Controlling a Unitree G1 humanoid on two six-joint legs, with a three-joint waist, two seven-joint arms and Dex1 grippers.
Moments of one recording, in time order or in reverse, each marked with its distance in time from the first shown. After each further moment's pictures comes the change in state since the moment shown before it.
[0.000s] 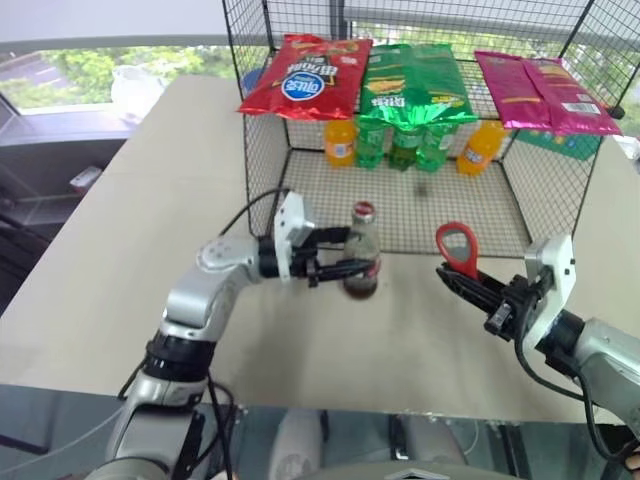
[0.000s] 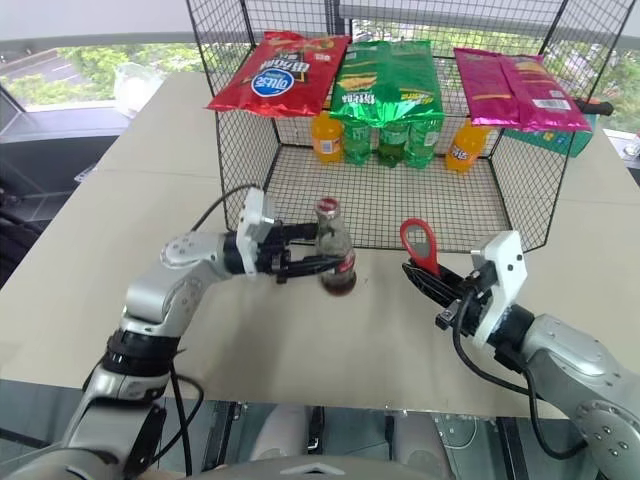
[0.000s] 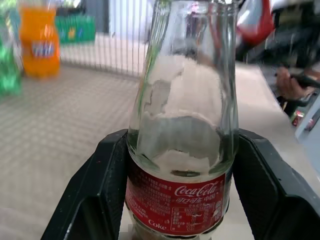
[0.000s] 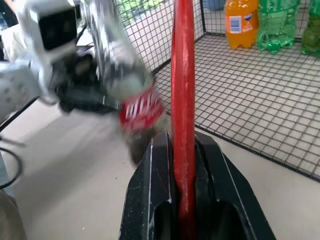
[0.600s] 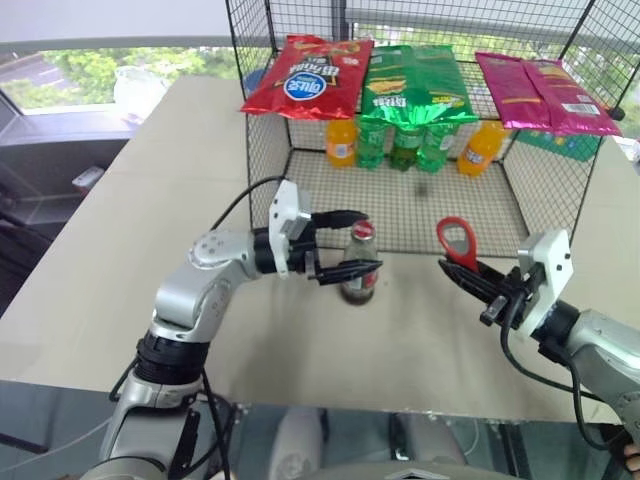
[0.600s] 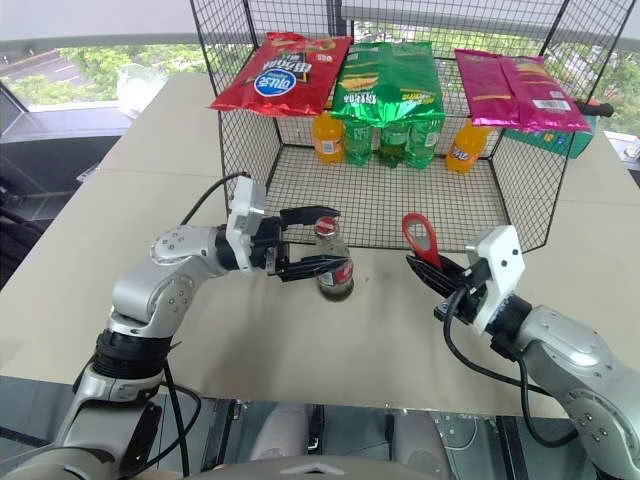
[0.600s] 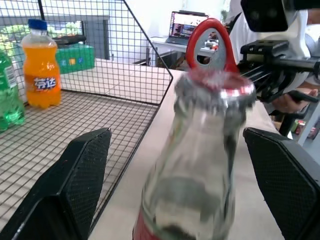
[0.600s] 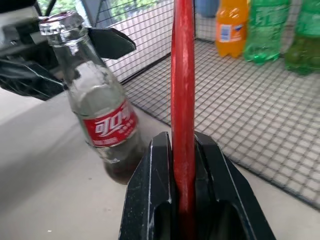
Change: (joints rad) left arm -0.080 0.010 0.015 -0.066 -0.103 0.077 0.021; right arm 0.045 0.012 0.030 0.047 -0.236 -0.122 0.093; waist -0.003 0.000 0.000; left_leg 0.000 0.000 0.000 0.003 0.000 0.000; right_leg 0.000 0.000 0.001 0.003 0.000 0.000
